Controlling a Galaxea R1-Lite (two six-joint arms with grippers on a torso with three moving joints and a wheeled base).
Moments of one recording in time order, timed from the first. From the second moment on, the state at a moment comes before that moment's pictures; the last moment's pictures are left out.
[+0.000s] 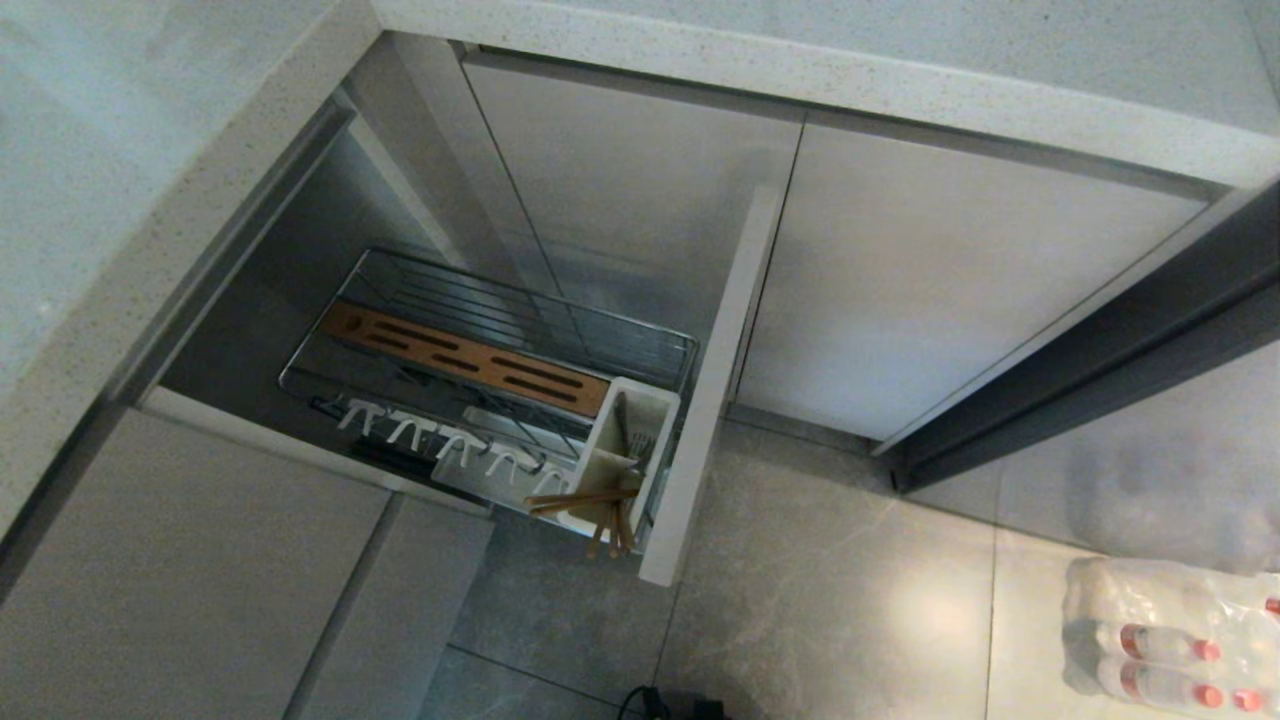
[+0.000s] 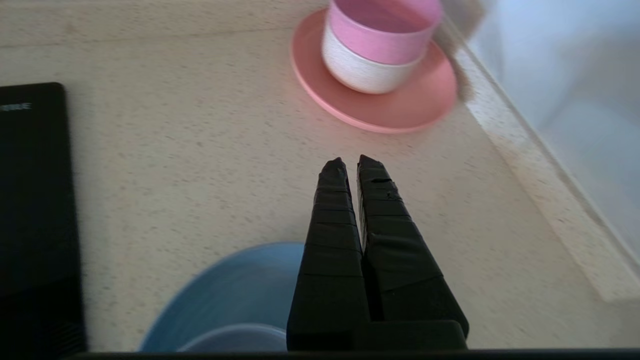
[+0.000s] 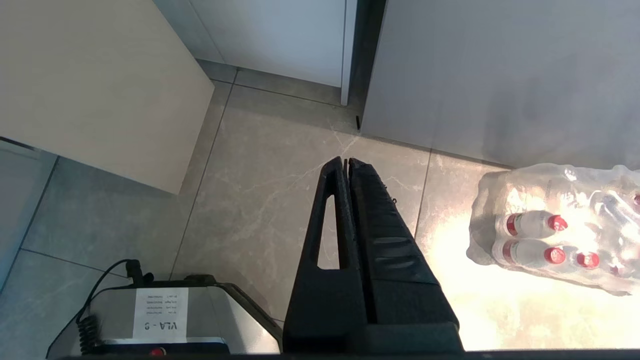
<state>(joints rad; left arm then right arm) 1.06 1.57 -1.95 0.23 -0.32 -0.70 0.00 0.00 0.00 0.00 -0.01 0.04</state>
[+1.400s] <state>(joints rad) 1.21 1.62 -1.79 0.22 -0.36 -0.70 0.00 0.00 0.00 0.00 -0.01 0.04</state>
